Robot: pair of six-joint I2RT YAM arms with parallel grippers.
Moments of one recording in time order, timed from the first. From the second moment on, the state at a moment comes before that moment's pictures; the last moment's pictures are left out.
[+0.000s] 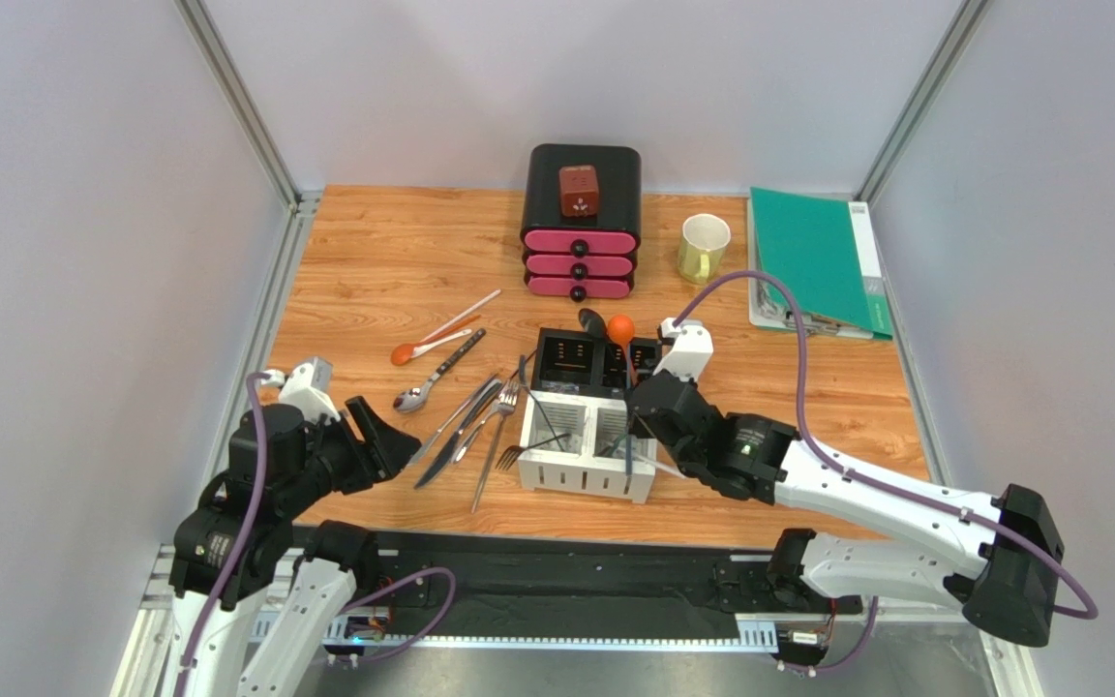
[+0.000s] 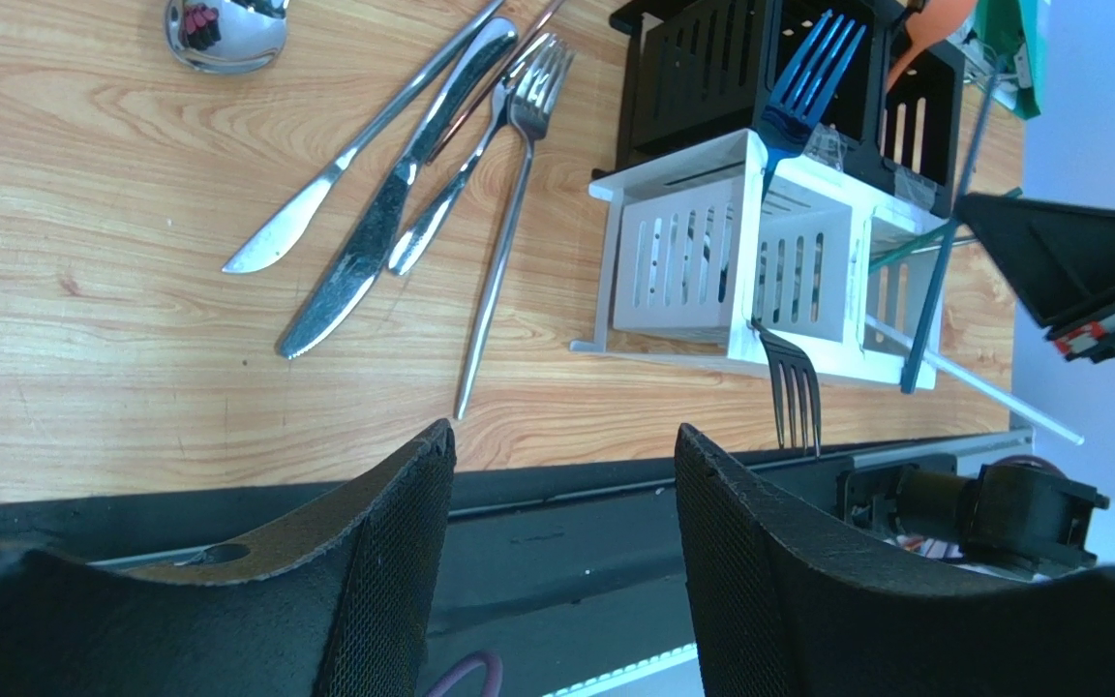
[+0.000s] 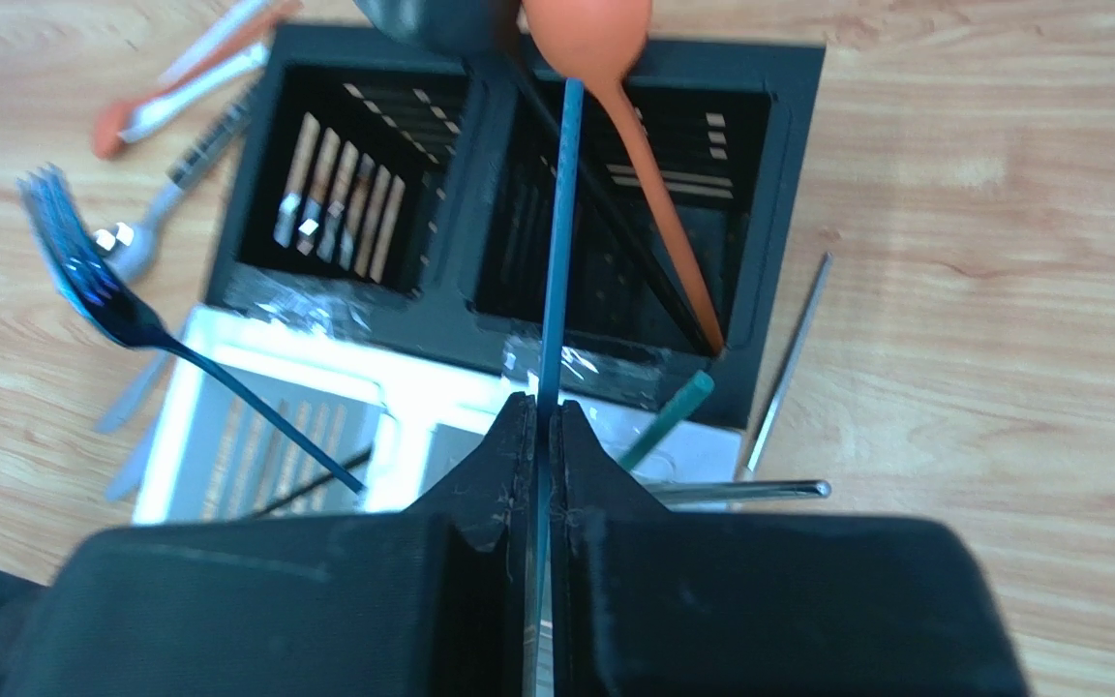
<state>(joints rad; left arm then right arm) -0.23 0.36 0.86 -1.09 0.19 -0.62 1.05 1.06 0.78 -0.39 0.63 0.77</state>
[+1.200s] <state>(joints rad) -0.26 0.43 0.88 -1.13 0.22 -0.54 1.35 1.27 0.76 -0.53 1.32 1.20</state>
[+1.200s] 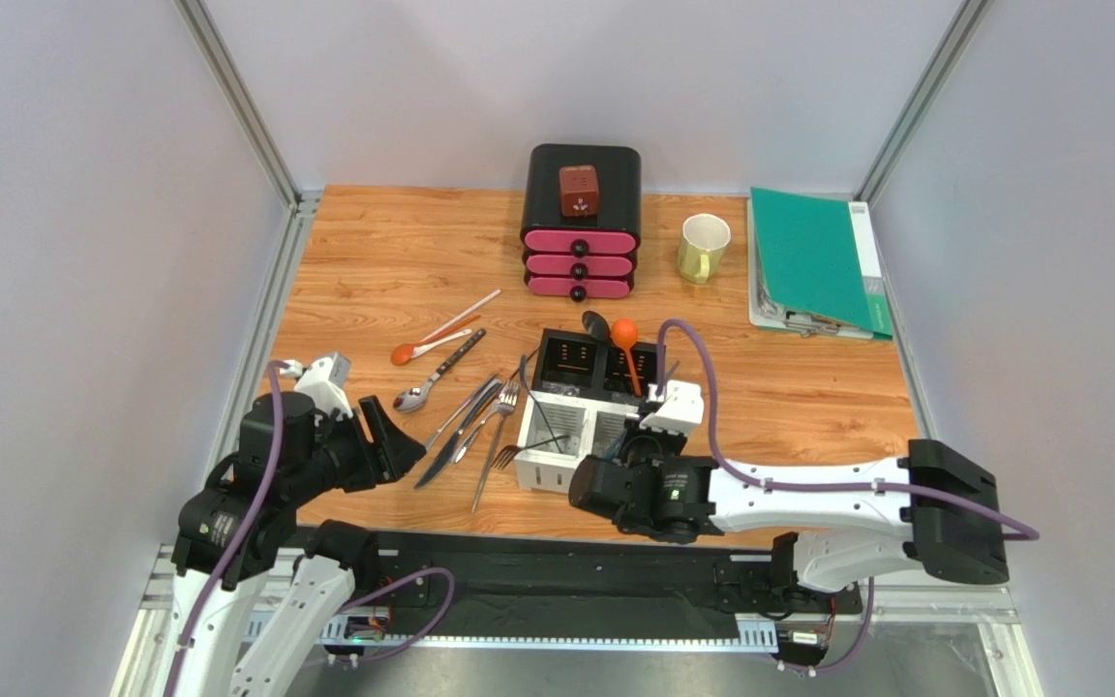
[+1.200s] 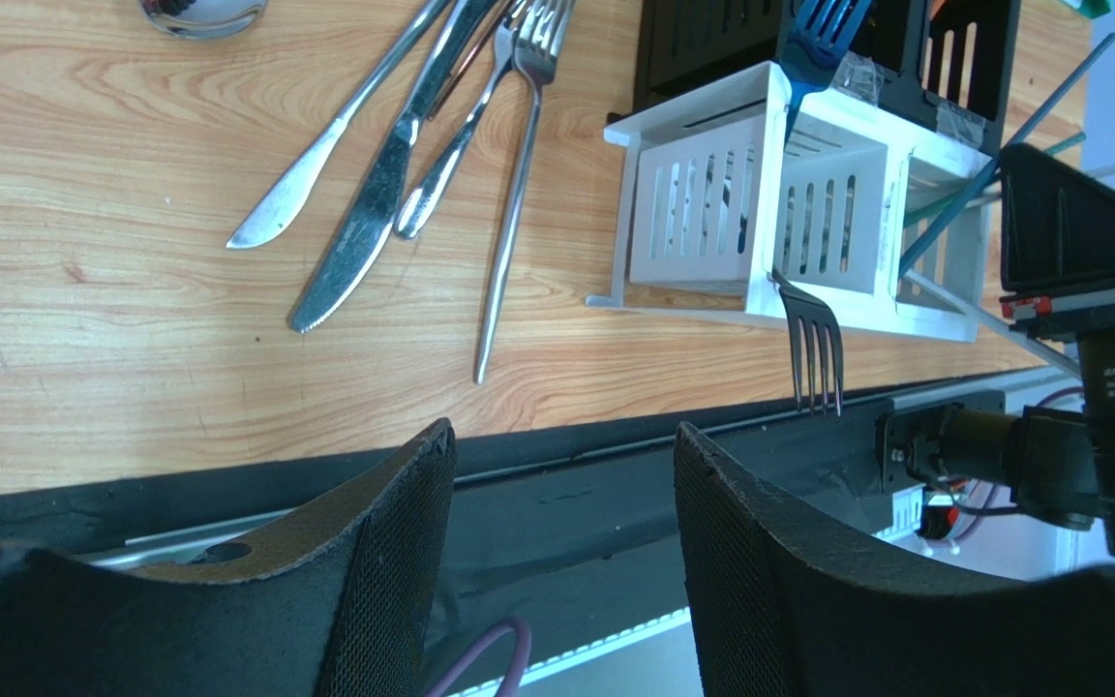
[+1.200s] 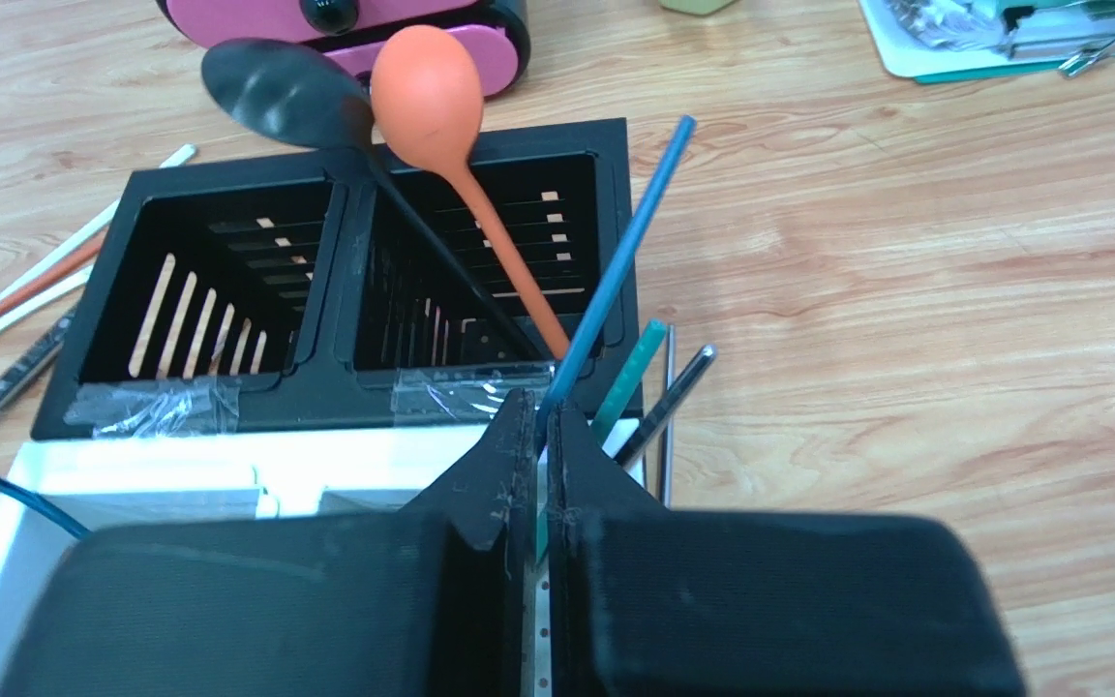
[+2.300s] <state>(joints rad) -0.27 0.46 0.89 -1.11 0.21 -0.53 1.46 1.47 1.23 -1.32 1.44 1.88</state>
